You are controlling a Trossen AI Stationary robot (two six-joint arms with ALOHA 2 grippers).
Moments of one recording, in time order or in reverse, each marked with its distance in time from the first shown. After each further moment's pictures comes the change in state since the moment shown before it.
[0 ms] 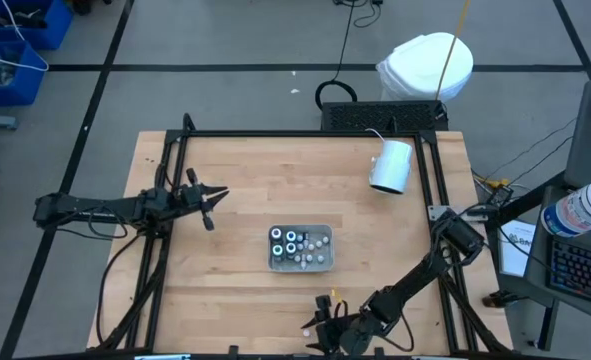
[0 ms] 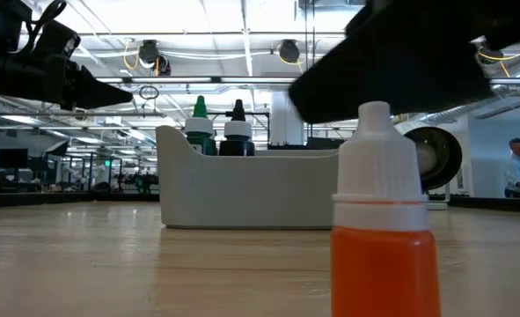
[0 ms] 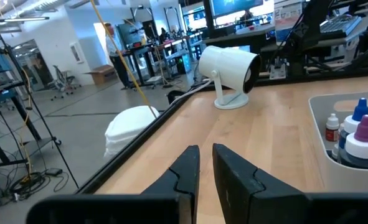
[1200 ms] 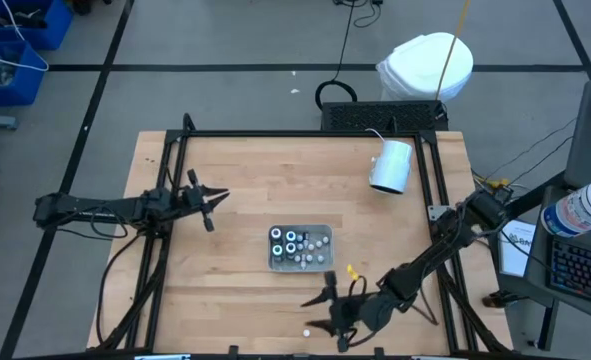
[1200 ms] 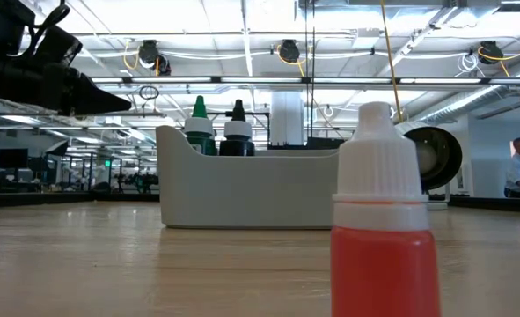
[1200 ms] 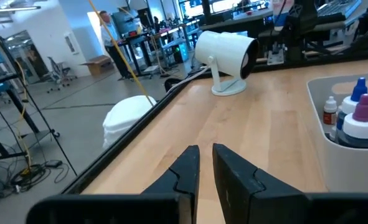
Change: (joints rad) left arm 0.000 0.000 0.000 -0.058 0.004 -0.006; right arm -0.041 -0.290 -0.130 0.099 0.097 -0.314
